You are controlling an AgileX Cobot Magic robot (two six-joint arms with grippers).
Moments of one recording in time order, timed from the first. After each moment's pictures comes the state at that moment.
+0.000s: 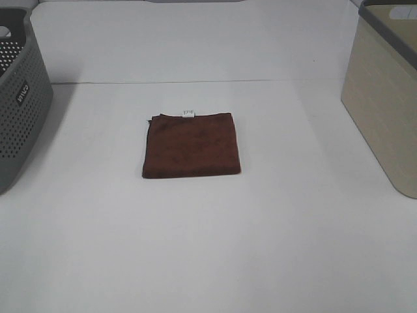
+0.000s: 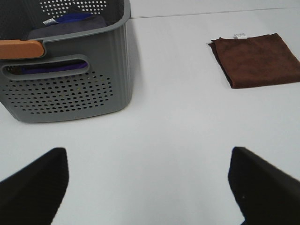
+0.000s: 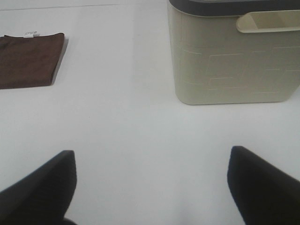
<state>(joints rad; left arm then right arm) -0.04 0.00 -0.50 -0.06 1.06 0.04 -0.01 -0.01 -0.50 0.02 1.07 -0.02</state>
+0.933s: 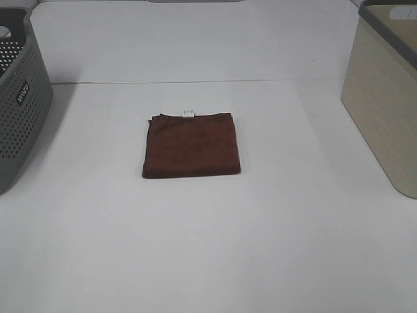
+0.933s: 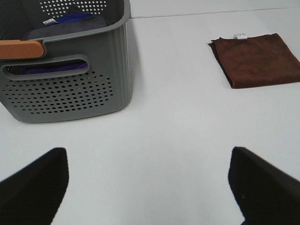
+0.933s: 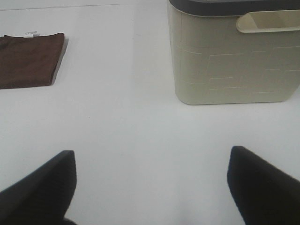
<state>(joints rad) -0.04 0.00 -0.50 -0.06 1.06 0.04 -0.01 -0.01 -0.50 0.02 1.07 -0.02</state>
